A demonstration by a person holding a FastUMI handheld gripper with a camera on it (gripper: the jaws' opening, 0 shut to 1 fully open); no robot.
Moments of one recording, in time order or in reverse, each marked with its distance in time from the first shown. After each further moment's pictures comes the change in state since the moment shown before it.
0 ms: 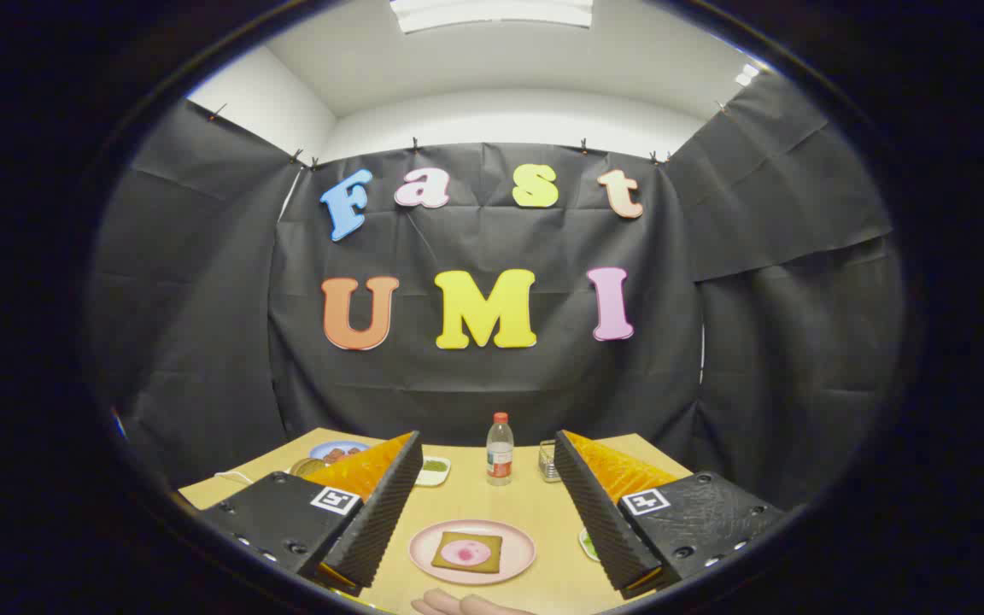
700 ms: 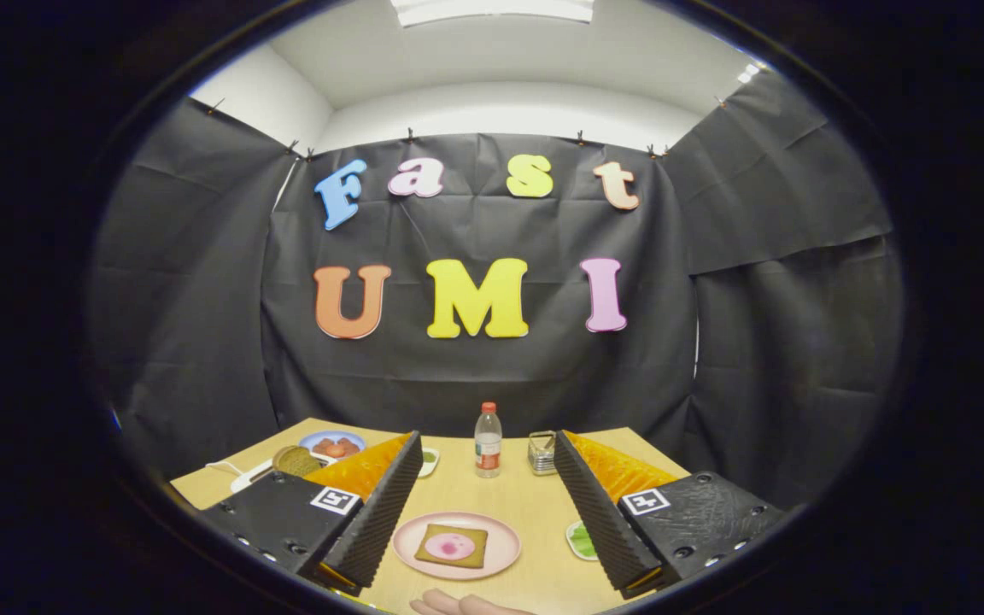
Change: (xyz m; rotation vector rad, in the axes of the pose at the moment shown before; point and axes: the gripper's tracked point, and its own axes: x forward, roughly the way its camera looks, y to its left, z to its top) arm 0.006 -0.016 -0.015 -0.019 0.032 -0.012
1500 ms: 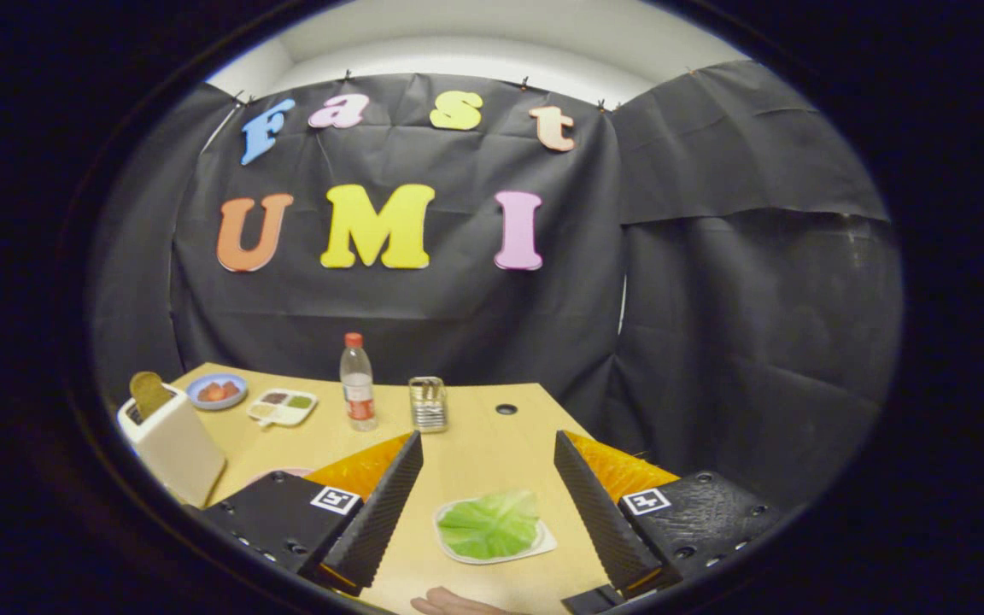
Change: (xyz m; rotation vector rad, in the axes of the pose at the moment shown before) arm 0.082 -0.189 -0.099 -0.041 0.204 -0.269
